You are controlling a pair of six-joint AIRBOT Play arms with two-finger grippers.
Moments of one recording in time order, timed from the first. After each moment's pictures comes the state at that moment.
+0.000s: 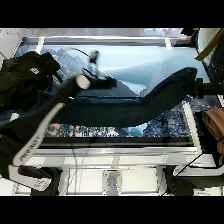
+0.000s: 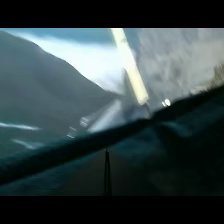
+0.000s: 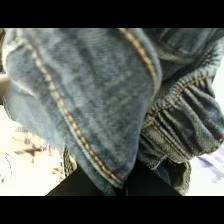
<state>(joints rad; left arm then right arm) -0.58 -1.63 1.40 0.99 -0.52 -1.46 -0.56 -1.46 1.37 -0.63 1.54 1.09</state>
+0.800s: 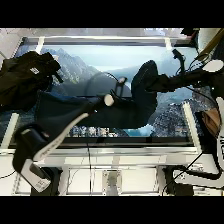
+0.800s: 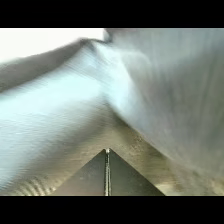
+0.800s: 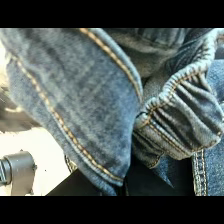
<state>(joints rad) -0.69 -1.73 1.40 0.98 -0.55 -1.46 -0.09 -1.37 1.38 -0.73 1.45 1.27</state>
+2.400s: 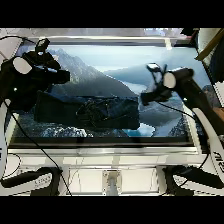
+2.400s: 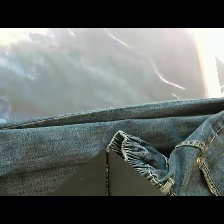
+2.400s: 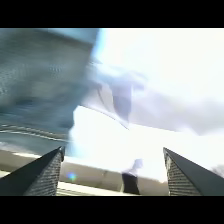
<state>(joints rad) -0.06 -1.31 1.40 1.20 -1.07 -1.41 0.24 -1.28 1.26 -1.59 1.36 1.67</state>
